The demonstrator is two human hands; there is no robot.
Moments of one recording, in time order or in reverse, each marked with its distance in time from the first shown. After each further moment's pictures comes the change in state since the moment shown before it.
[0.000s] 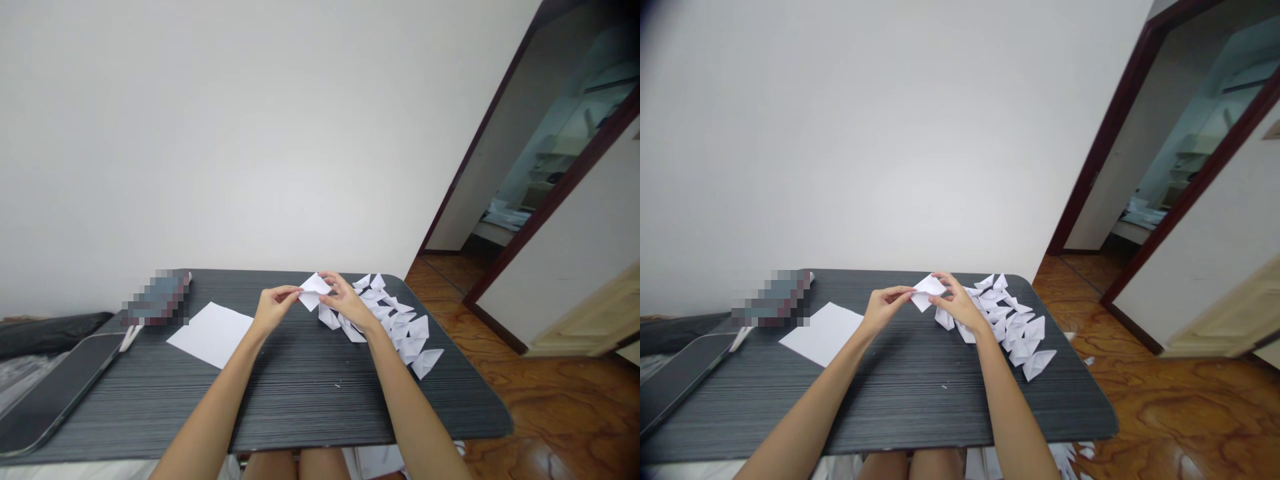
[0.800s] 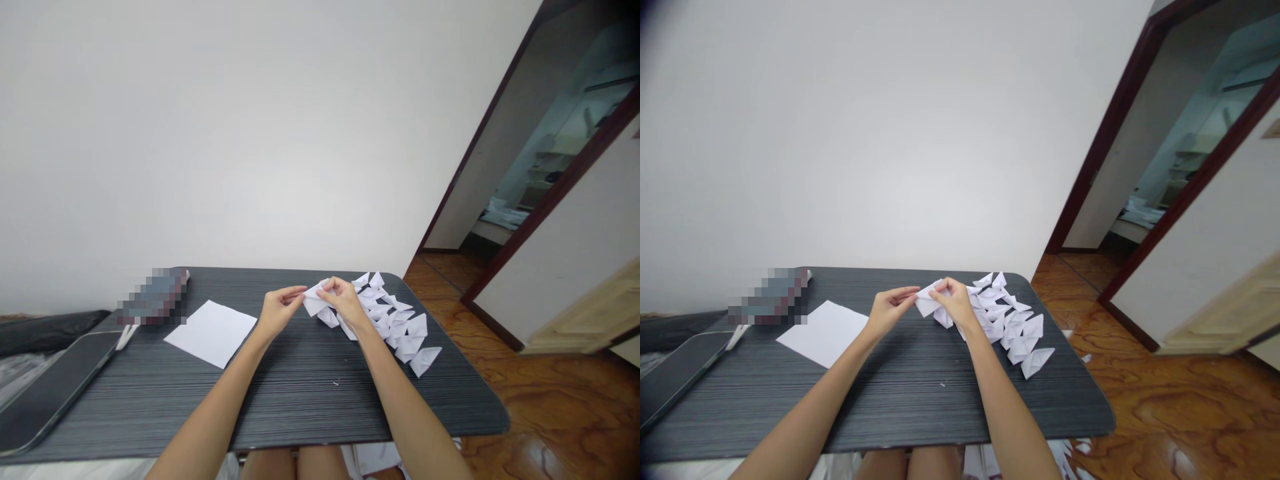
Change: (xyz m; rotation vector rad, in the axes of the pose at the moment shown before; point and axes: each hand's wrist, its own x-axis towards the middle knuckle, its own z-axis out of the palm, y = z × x) left_hand -0.007 -0.002 0.013 -0.020 0.019 -0.078; right_hand 0.004 0.017 0.012 0.201 0.155 0.038
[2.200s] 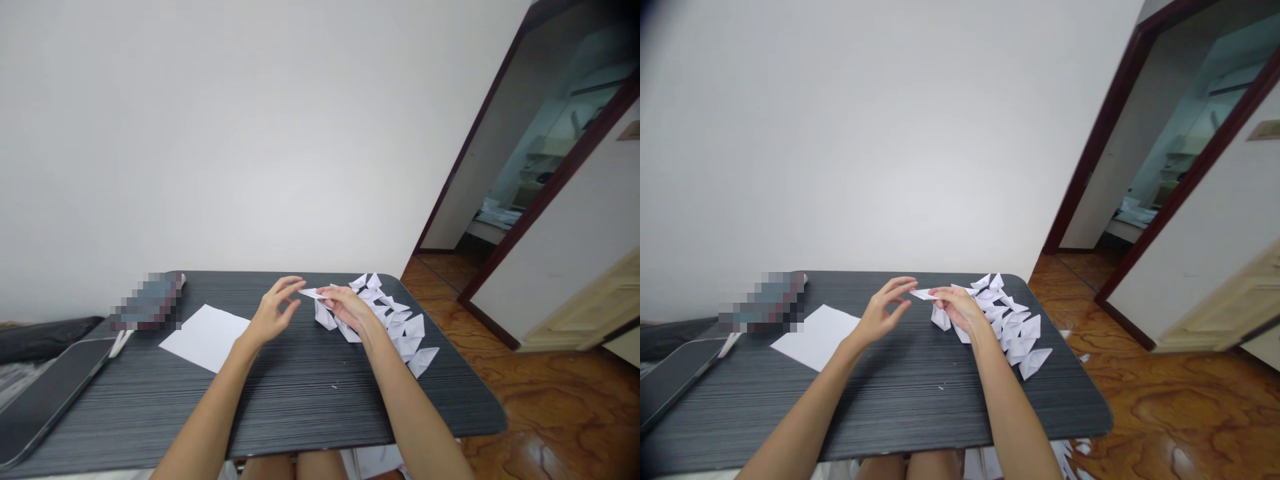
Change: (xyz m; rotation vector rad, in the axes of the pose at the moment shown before) left_hand 0.001 0.012 -0.015 0.342 -0.187 0.448; right_hand 0.003 -0.007 -0.017 0.362 -0.204 0.307
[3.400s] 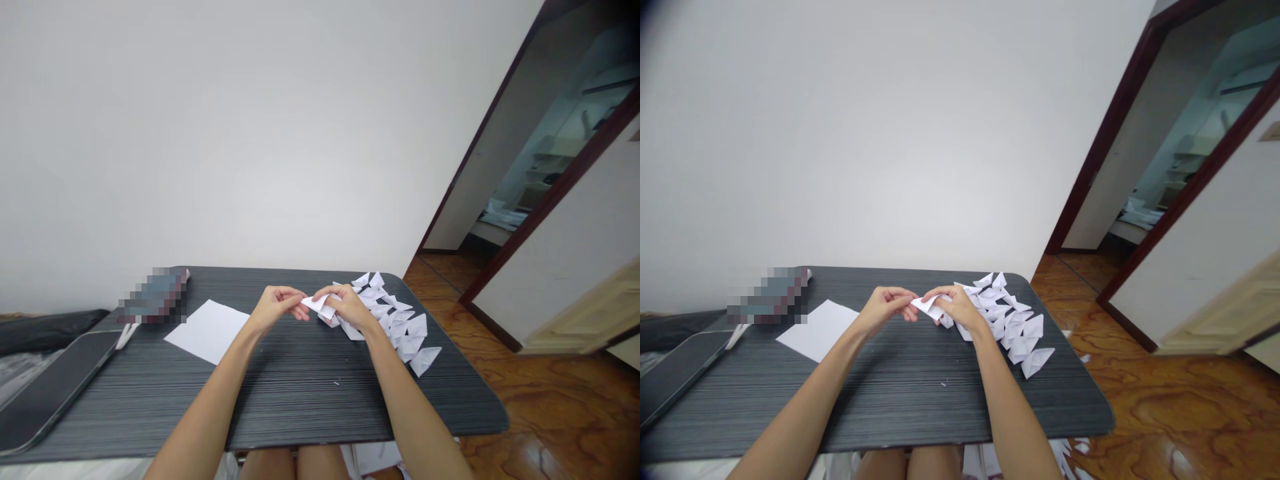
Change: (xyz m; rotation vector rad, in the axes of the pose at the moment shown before) left_hand 0.003 0.007 -0.001 -0.674 -0.108 -0.592; right_hand -0.014 -0.007 0.020 -0.401 -0.064 -0.092
